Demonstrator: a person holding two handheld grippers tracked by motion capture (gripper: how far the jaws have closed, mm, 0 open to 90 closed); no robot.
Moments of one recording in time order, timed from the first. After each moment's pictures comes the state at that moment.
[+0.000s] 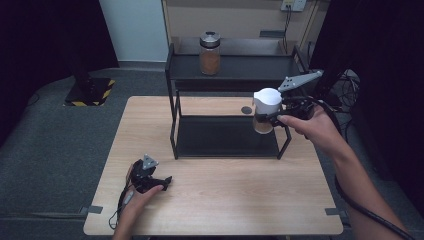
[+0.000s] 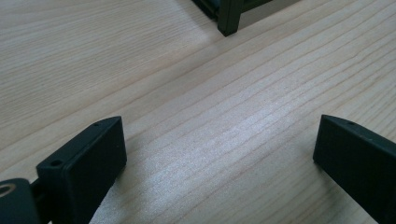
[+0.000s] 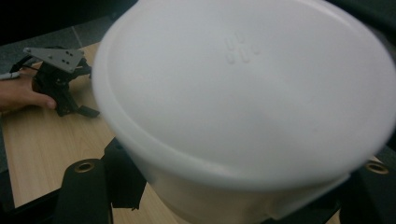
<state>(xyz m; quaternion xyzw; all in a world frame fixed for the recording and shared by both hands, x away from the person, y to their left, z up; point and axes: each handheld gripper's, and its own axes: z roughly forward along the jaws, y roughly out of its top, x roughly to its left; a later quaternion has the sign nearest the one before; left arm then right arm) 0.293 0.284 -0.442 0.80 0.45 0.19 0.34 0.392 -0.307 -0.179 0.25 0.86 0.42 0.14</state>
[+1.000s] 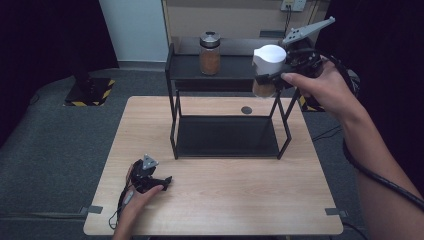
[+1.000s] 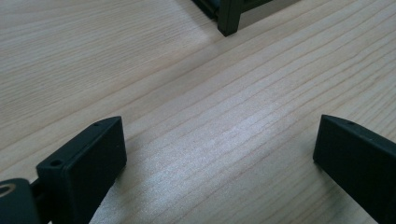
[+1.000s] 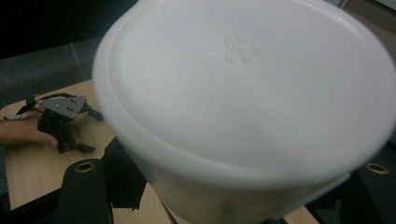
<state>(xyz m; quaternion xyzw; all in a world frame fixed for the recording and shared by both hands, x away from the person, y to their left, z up) 0.293 0.284 -0.442 0.80 0.45 0.19 0.34 0.413 -0.296 -0.086 0.22 0.86 0.44 0.17</state>
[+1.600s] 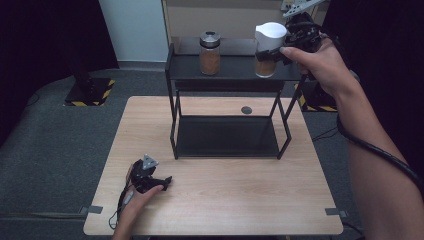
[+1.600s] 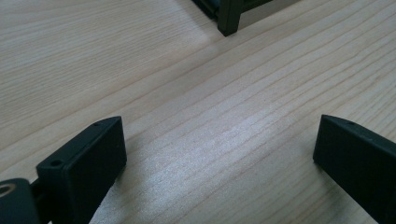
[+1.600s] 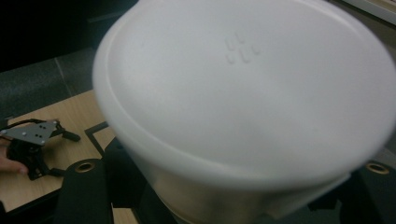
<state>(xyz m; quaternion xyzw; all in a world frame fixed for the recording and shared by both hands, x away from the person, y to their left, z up) 0.293 0.284 -0.442 0.80 0.45 0.19 0.34 0.459 -0.296 -0.068 0.25 0.84 0.44 0.18</state>
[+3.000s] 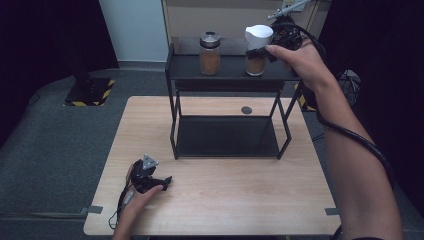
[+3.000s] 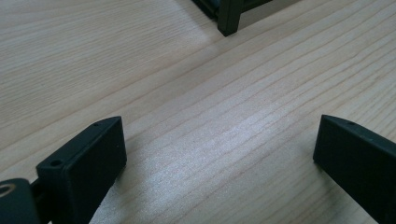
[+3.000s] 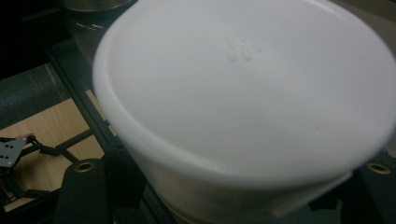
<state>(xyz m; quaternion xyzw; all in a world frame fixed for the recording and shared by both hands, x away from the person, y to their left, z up) 0.293 0.284 -0.442 0.80 0.45 0.19 0.34 0.509 -0.277 -0.096 0.28 0.84 0.44 0.16</state>
